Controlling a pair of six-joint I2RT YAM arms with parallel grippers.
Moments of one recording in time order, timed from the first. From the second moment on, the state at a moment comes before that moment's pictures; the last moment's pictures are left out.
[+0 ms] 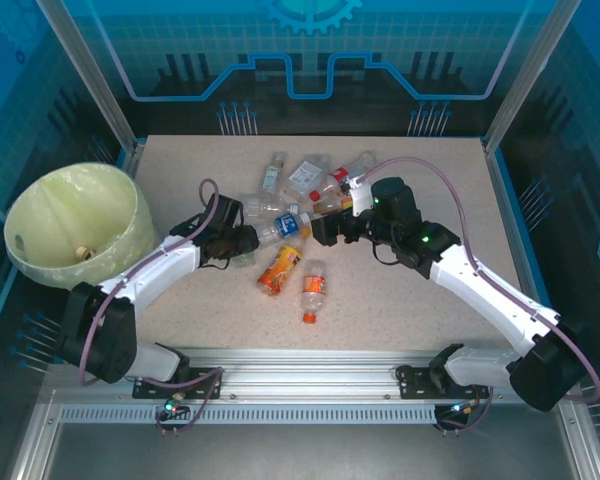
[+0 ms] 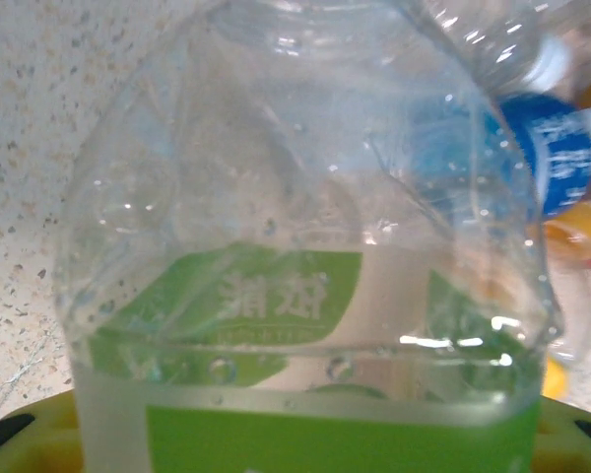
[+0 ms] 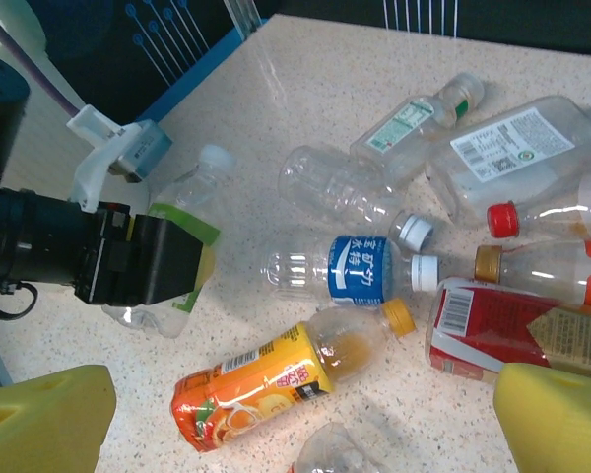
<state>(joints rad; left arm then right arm) -0.34 1.38 0.92 -0.52 -0.01 -0.66 0.60 1.22 1.05 -0.33 -0.20 0.23</state>
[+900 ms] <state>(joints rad) -0.22 1.14 1.65 -0.81 0.08 -0.45 0.60 1.20 1.04 -0.29 -0.19 0.22</state>
